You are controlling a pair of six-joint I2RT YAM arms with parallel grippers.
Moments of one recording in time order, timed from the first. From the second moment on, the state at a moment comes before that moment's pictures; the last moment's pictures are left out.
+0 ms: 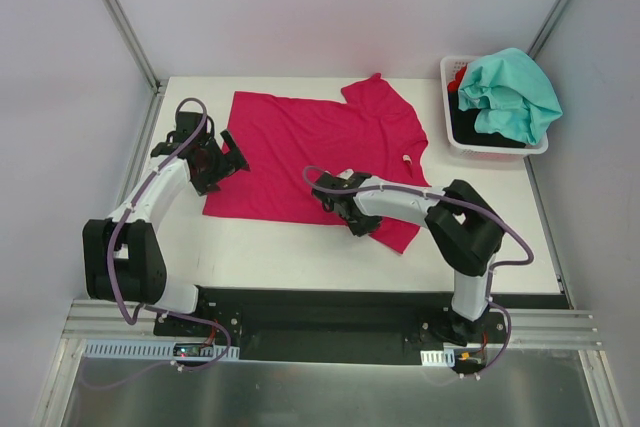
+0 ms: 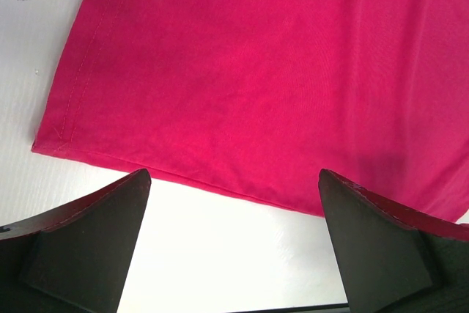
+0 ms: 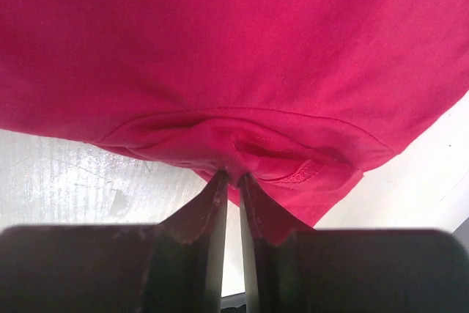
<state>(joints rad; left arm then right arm) -0.05 1.43 1.05 -0.63 0.15 -0.62 0.92 1.88 1.25 -0.91 0.47 0.45</state>
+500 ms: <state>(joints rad) -0.05 1.44 1.06 -0.63 0.15 -0.62 0.92 1.86 1.25 -0.92 0.46 0.44</state>
